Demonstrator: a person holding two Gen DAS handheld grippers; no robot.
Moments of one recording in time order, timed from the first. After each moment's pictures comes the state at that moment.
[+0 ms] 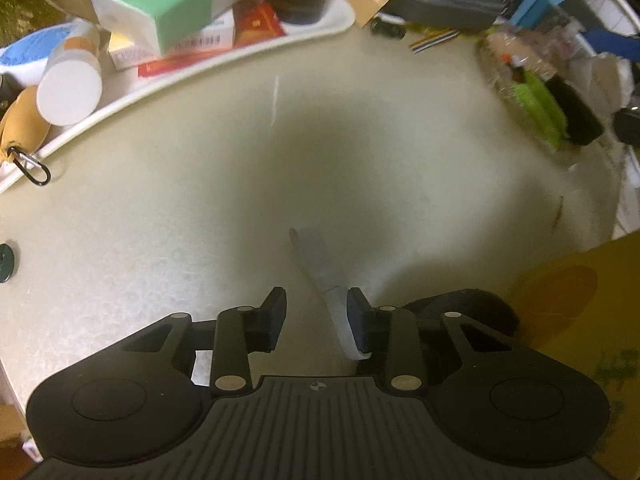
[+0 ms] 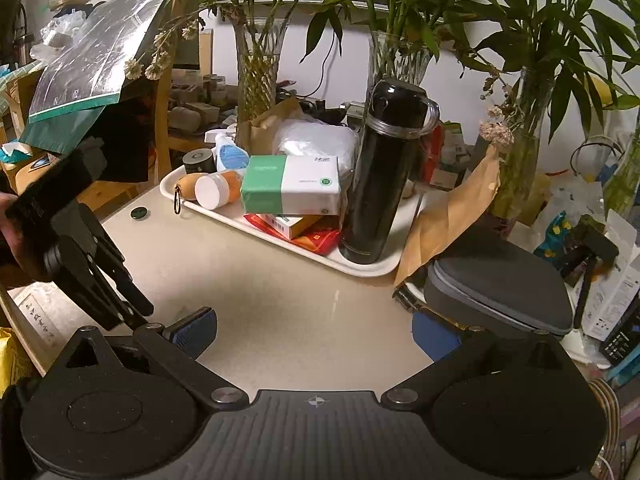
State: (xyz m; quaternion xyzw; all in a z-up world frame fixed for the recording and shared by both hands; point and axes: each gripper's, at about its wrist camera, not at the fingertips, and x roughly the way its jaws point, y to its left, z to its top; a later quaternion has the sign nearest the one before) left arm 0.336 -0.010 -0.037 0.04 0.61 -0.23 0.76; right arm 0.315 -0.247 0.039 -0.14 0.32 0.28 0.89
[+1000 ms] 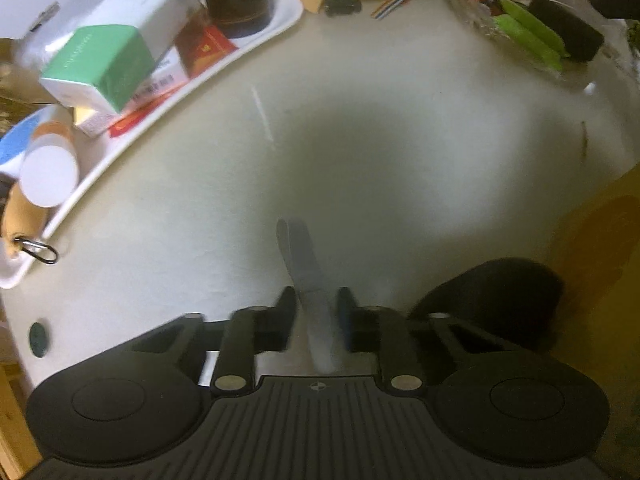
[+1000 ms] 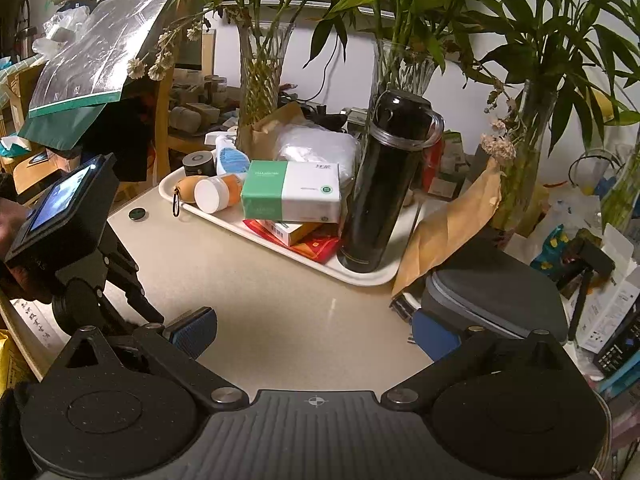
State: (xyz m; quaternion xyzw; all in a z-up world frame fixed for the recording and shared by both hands) left arm 0.321 -0.045 -0.044 0.19 0.56 -0.24 0.77; right arm 0.314 -0.240 0.043 -0.16 0.31 0.28 0.89
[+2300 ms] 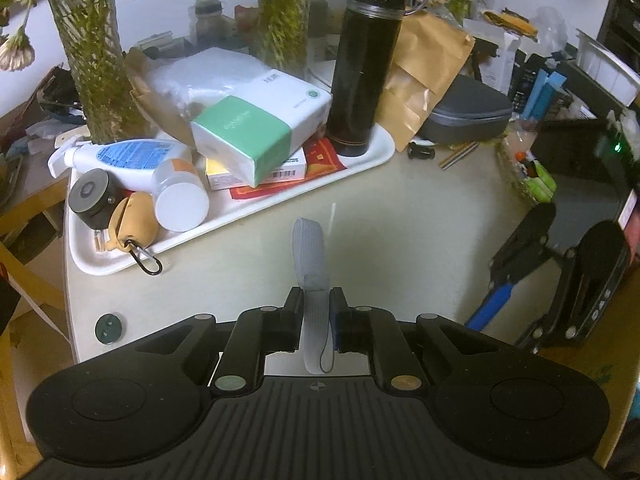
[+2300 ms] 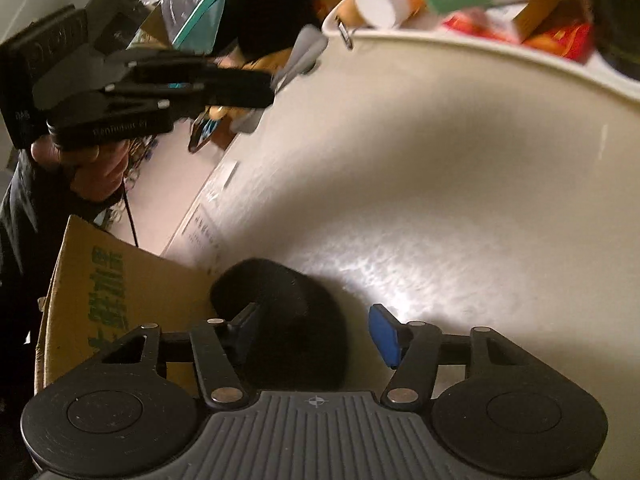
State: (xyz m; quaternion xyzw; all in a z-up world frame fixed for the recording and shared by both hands) left arm 0.317 0.029 0.027 0.05 0.46 -0.18 0.87; right arm 0.397 -0.179 -0.083 -0.01 0.59 0.55 0.59
